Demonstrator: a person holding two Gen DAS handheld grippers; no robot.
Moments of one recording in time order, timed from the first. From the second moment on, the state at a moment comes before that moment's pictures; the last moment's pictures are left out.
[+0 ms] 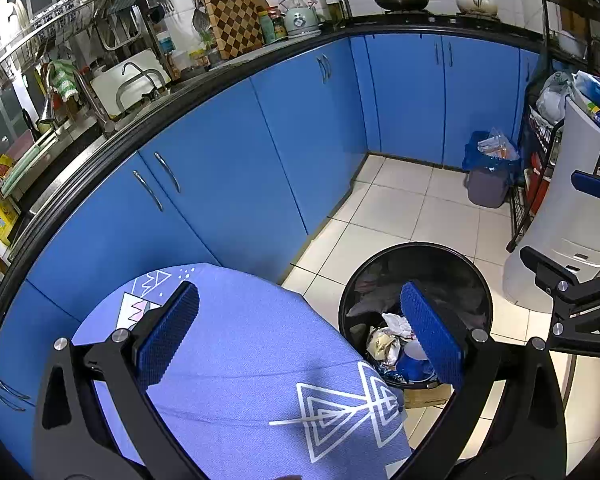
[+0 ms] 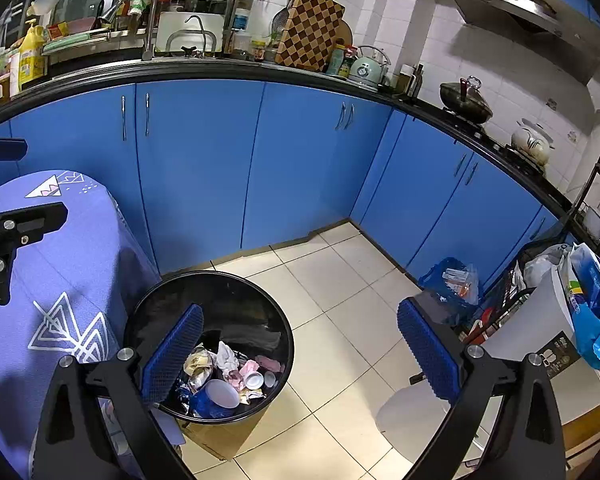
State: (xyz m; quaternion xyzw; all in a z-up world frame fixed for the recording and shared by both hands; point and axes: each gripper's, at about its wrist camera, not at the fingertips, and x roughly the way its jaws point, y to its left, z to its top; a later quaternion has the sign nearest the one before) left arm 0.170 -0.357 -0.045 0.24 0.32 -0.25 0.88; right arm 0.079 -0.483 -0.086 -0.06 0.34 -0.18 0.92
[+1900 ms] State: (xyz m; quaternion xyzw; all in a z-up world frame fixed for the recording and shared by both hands) left arm 0.160 -0.350 -0.041 0.26 0.29 -0.26 0.88; right arm 0.075 -0.480 -0.073 -0.06 0.33 -0.18 0.92
